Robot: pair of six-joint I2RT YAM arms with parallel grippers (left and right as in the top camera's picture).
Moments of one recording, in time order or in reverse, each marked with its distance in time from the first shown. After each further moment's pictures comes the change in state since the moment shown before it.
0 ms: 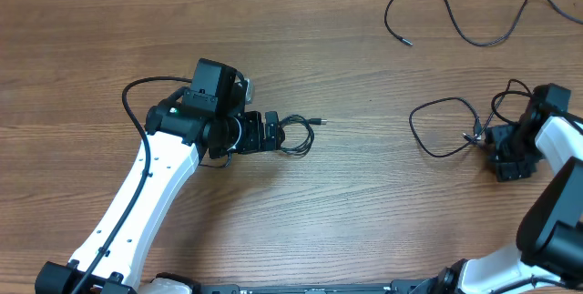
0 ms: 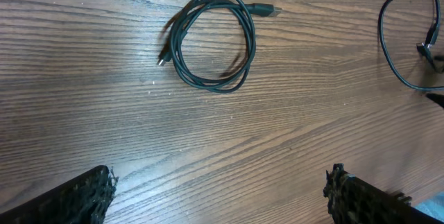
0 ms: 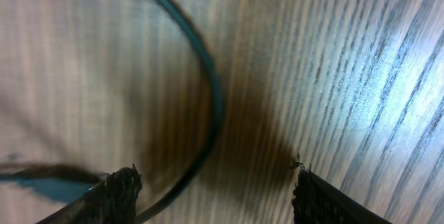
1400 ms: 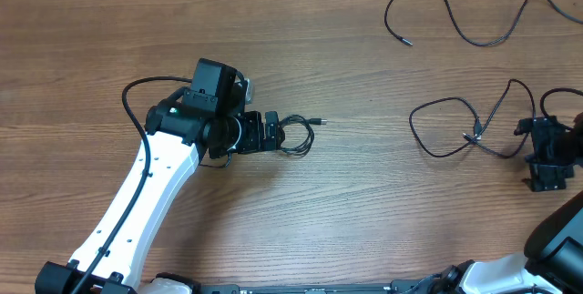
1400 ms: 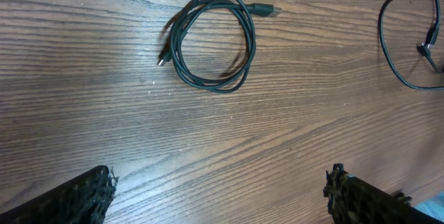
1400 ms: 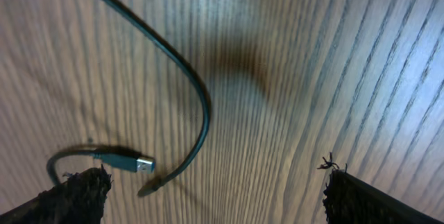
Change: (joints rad) left arm 0.000 0.000 0.000 0.000 0.000 0.000; right arm -0.203 -0.063 0.139 -0.190 -0.176 -0.142
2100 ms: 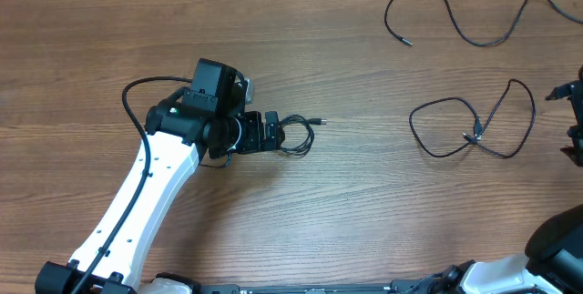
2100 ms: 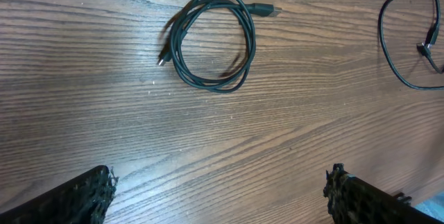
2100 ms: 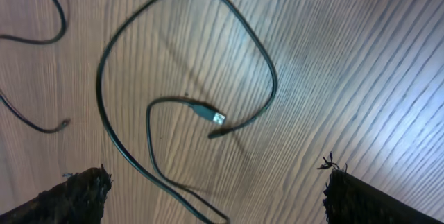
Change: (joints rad) left arm 0.000 0.000 0.000 0.000 0.000 0.000; right arm -0.024 0.000 0.415 -0.333 -0.100 -0.225
